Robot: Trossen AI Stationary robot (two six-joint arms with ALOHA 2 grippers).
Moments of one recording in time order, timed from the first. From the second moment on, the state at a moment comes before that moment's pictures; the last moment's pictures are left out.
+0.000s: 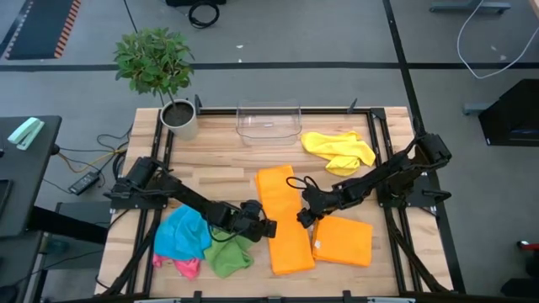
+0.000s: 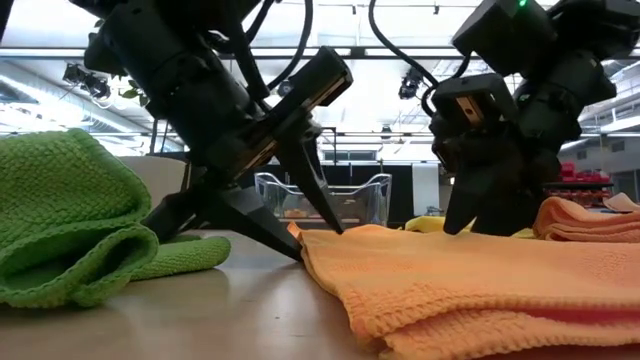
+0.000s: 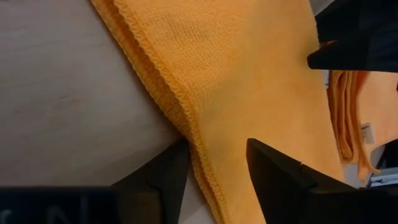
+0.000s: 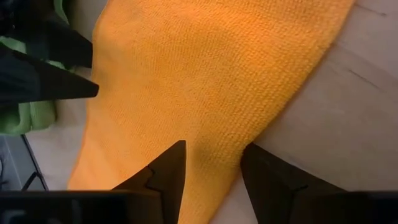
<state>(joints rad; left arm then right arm) -0.39 1.99 1.02 0.03 -0.33 -1.63 0.28 1.65 0.61 0.14 0.01 1.26</state>
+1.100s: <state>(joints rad) -0.43 1.66 1.02 0.08 -0.77 -1.00 0.30 1.25 0.61 0.09 0.27 0.97</state>
